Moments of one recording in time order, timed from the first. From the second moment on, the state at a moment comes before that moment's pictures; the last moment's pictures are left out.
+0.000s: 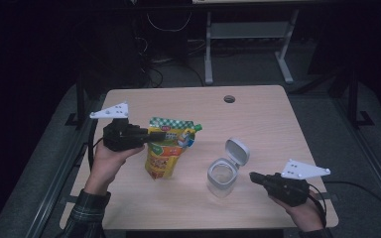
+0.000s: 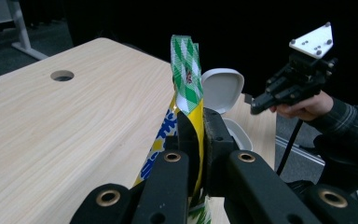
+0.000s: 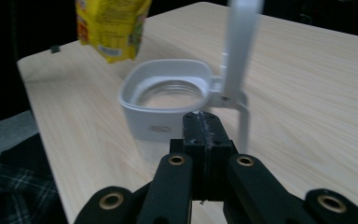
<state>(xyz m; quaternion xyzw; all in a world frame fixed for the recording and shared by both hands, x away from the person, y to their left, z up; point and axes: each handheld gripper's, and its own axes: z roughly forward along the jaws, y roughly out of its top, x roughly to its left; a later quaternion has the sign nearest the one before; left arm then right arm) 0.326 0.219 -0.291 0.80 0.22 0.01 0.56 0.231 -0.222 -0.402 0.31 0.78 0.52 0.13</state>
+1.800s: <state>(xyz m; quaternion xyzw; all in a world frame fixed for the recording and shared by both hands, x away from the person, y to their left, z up) 0.309 0.174 -0.229 0.80 0.15 -0.02 0.58 0.276 -0.075 -0.382 0.26 0.80 0.53 0.13</state>
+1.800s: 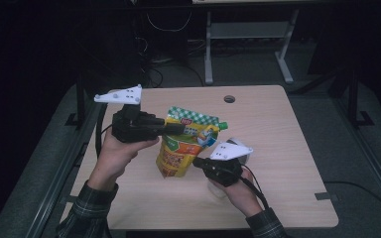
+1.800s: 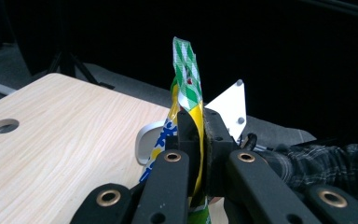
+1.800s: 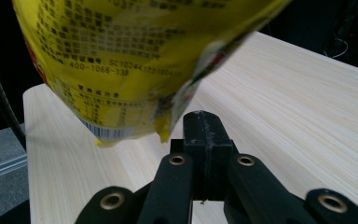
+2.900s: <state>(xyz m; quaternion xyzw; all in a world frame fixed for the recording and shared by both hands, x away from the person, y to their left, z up) 0.316 0.138 -0.255 0.82 0.17 -0.04 0.55 0.254 -0.033 -0.411 0.19 0.80 0.57 0.08</state>
